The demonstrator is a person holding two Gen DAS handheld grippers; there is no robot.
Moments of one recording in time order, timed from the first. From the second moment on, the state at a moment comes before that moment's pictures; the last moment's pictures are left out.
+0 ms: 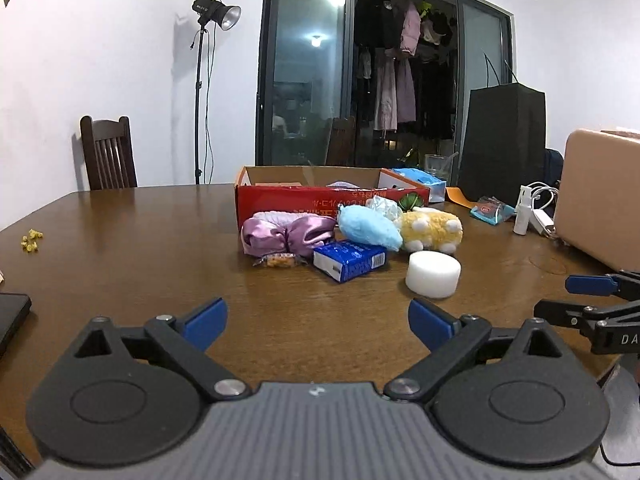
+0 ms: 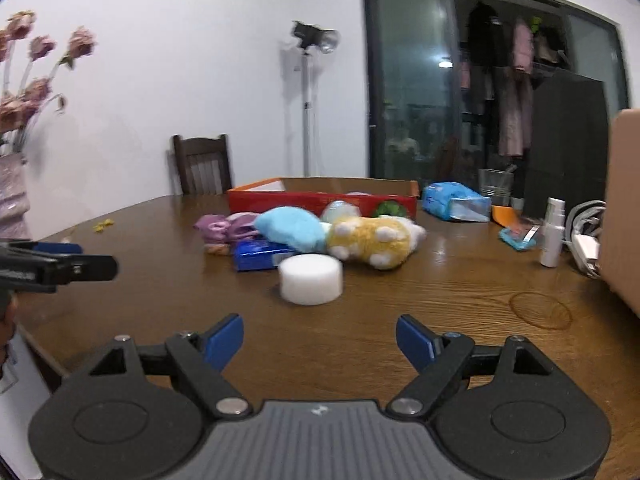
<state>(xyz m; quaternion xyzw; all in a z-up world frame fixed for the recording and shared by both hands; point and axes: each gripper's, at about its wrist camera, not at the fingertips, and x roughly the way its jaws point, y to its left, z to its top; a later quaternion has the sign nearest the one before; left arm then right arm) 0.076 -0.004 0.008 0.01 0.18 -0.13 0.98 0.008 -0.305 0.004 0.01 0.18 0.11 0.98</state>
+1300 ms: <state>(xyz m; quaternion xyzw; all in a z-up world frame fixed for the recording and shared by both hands) 0.196 -0.080 0.032 -0.05 0.24 -0.21 0.95 0.181 -0.373 0.019 0.22 0.20 0.12 0.95</state>
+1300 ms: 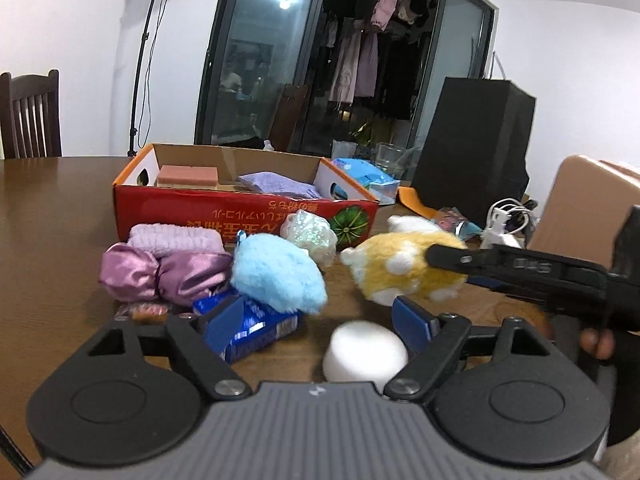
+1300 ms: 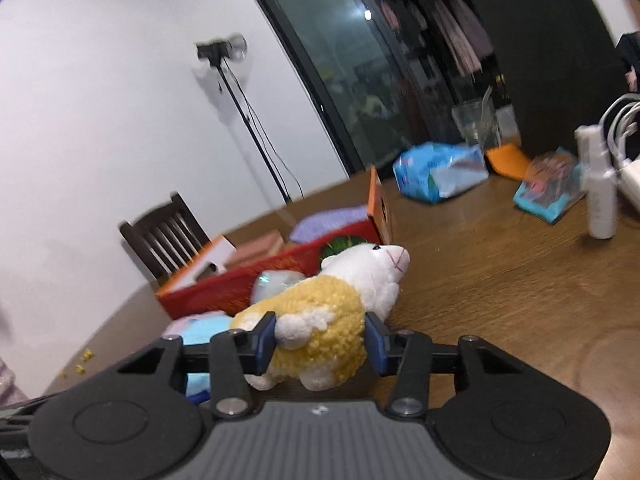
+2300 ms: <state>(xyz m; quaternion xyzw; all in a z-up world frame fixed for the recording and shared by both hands) 0.143 -0.033 -0.019 -0.21 0.32 -0.30 0.87 0.052 -0.319 -0.016 0.24 0.23 0.16 0.93</state>
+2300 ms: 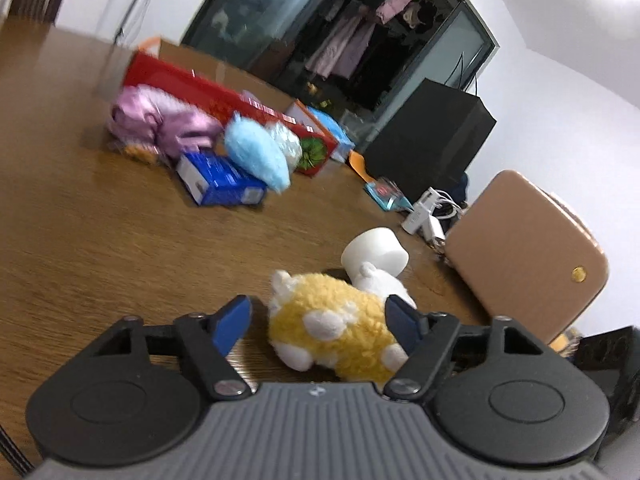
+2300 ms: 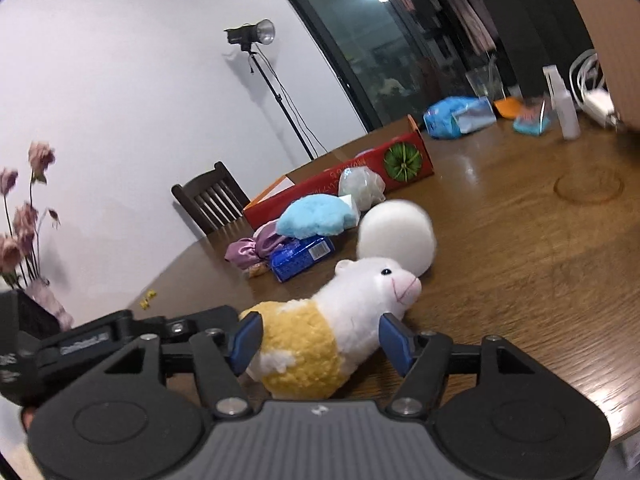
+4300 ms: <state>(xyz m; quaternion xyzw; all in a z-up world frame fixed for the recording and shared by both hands) 0.298 -0.023 0.120 0.00 0.20 -0.11 0.97 0.262 -0.353 0.167 -0.05 0.21 0.14 0.97</state>
